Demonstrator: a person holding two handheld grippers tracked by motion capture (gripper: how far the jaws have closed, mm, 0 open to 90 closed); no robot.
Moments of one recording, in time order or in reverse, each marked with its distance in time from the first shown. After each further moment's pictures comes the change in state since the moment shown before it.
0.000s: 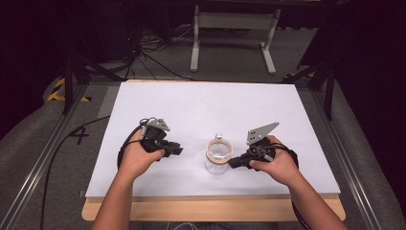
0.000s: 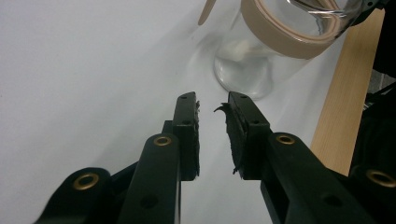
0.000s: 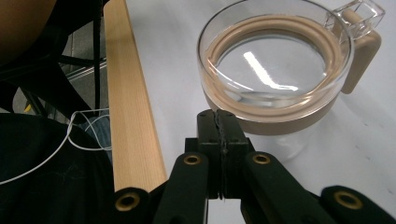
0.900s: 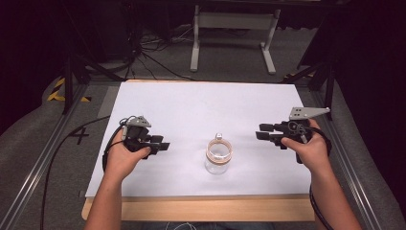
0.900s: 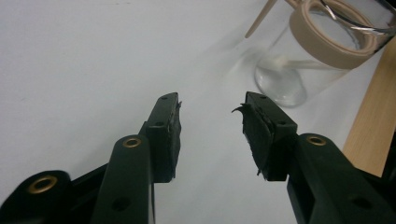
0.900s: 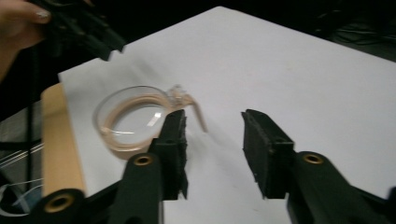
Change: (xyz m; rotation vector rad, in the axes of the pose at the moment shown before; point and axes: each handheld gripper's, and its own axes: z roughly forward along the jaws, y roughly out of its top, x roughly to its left) left arm 0.019 -0.024 -0.029 -0.103 0.121 -0.102; right arm -0.042 -0.021 -0.089 -0.323 -0.273 0.085
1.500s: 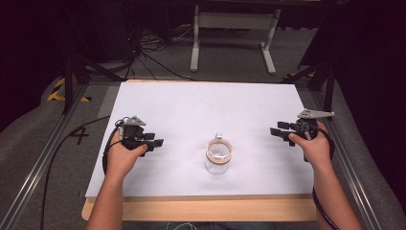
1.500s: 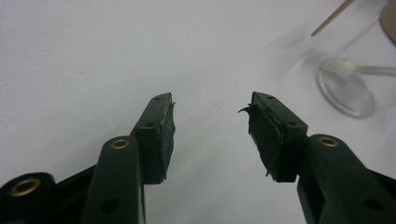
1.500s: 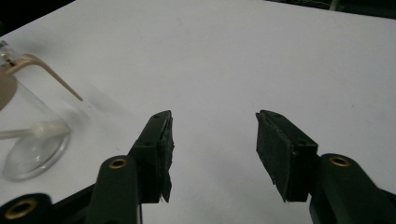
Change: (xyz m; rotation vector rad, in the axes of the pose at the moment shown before) left arm 0.031 -0.018 0.017 -0.025 0.115 -0.076; right arm -0.073 -0.058 -0.001 0.043 -0.243 0.162
